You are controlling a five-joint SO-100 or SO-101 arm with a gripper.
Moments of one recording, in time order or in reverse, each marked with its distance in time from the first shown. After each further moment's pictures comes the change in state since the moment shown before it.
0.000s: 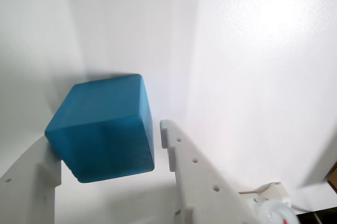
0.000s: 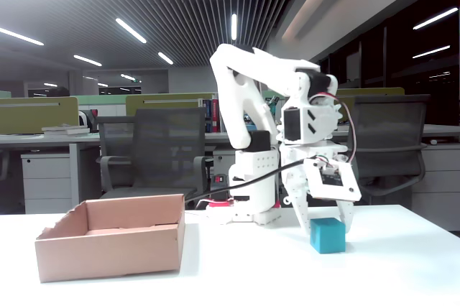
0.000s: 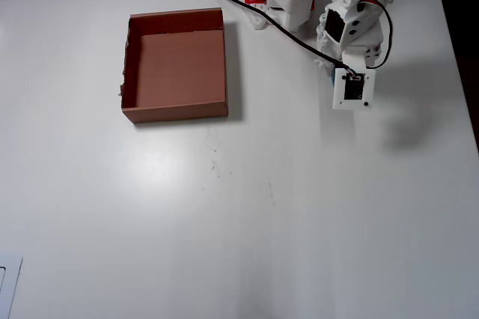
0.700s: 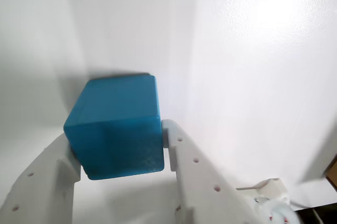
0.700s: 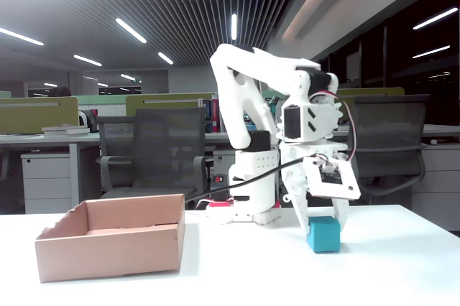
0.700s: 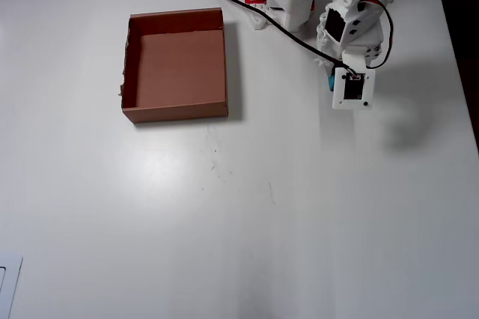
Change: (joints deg) arm 0.3 -0.1 -1.7 1.8 0.2
